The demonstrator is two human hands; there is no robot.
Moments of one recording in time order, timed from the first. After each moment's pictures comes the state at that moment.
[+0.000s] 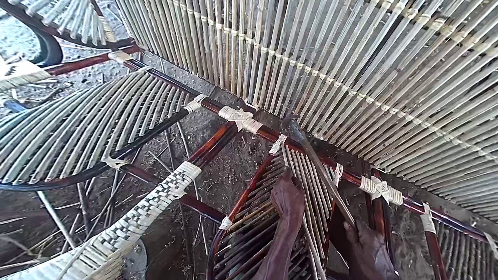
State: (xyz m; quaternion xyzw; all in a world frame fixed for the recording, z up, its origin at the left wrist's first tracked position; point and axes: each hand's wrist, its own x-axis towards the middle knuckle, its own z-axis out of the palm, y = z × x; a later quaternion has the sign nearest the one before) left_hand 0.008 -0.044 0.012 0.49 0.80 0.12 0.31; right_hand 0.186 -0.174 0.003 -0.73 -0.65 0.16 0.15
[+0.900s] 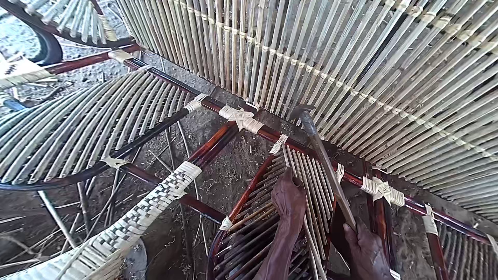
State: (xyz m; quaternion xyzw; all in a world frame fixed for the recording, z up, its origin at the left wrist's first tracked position) left_hand 0.007 -0.046 0.009 0.50 0.80 0.14 0.29; right_hand 0.176 -0.174 0.001 -0.72 -0.65 0.16 0.18
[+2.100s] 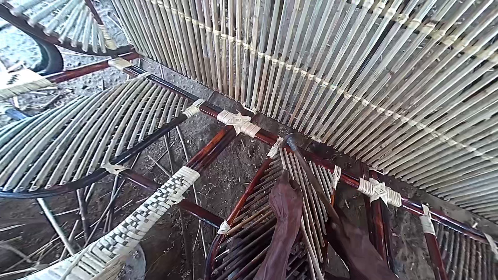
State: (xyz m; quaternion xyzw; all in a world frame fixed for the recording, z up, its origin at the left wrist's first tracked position) left_hand 0.009 -0.045 0.009 0.50 0.80 0.12 0.29; right_hand 0.179 -0.147 0.019 -0.73 -0.52 0.44 -0.02
